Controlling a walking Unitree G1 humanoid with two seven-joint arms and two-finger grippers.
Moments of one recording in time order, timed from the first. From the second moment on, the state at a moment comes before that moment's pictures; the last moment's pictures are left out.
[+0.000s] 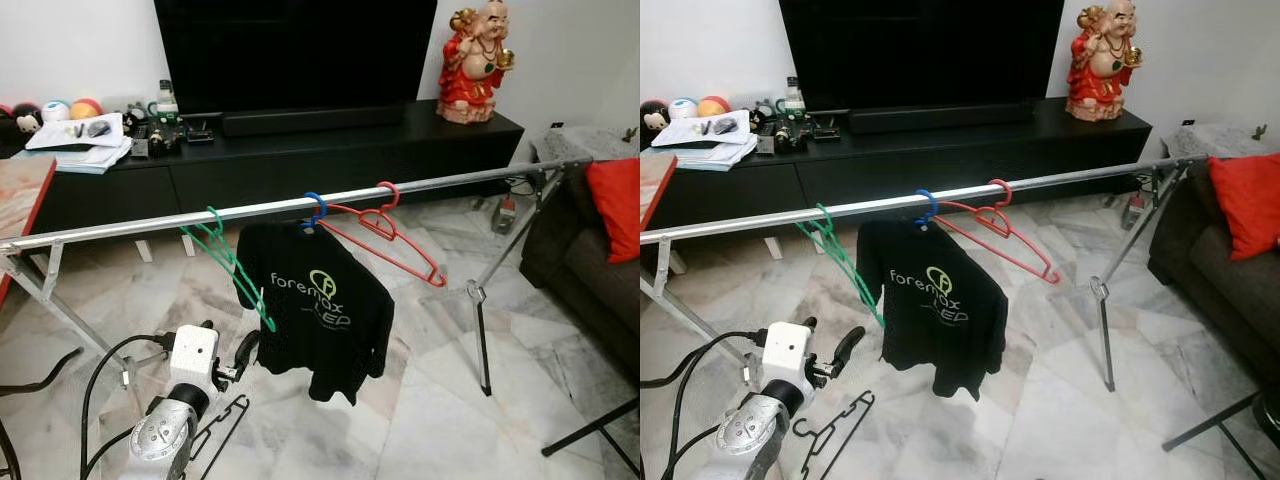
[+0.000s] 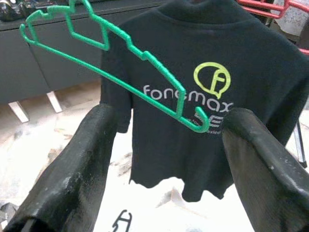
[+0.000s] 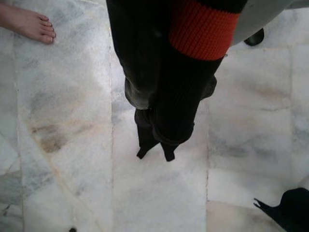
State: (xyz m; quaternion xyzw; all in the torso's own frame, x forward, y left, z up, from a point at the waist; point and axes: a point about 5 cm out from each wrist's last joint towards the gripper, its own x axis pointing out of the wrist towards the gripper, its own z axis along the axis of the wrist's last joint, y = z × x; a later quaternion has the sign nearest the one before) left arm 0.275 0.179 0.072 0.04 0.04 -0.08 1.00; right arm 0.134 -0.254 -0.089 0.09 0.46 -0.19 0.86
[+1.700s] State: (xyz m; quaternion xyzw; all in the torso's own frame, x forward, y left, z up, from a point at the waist) left arm 0.275 0.194 0.079 0.02 0.02 -0.04 1.00; right arm 0.225 -0.196 -0.051 0.07 0.29 -0.14 0.94
